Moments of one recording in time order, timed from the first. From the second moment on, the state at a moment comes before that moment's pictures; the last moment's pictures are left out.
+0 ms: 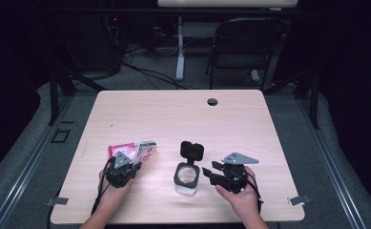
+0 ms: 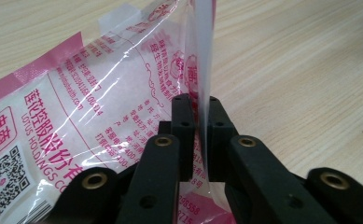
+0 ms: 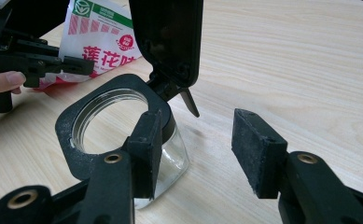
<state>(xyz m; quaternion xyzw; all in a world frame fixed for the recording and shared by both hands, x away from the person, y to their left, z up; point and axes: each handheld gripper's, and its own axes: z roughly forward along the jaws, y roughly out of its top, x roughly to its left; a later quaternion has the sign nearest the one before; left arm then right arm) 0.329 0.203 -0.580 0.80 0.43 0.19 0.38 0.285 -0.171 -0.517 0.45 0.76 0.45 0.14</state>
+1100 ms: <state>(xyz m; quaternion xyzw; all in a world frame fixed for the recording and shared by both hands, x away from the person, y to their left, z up) 0.331 0.212 -0.569 0.79 0.44 0.17 0.38 0.286 -0.173 -0.521 0.45 0.76 0.44 0.14</state>
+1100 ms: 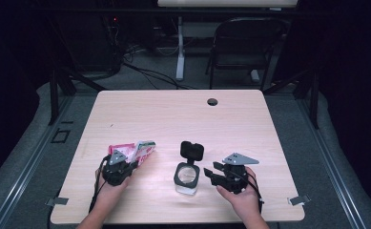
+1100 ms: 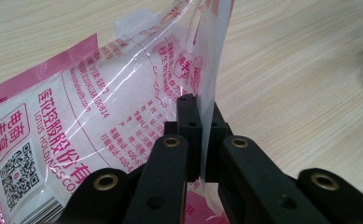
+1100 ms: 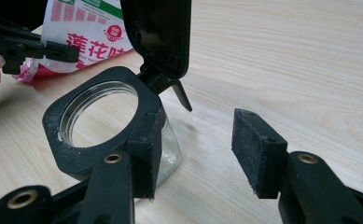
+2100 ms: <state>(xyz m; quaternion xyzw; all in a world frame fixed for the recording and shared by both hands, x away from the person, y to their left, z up) 0.333 0.227 -0.542 0.79 0.45 0.16 0.38 0.286 -0.177 -0.521 0.46 0.76 0.44 0.15</state>
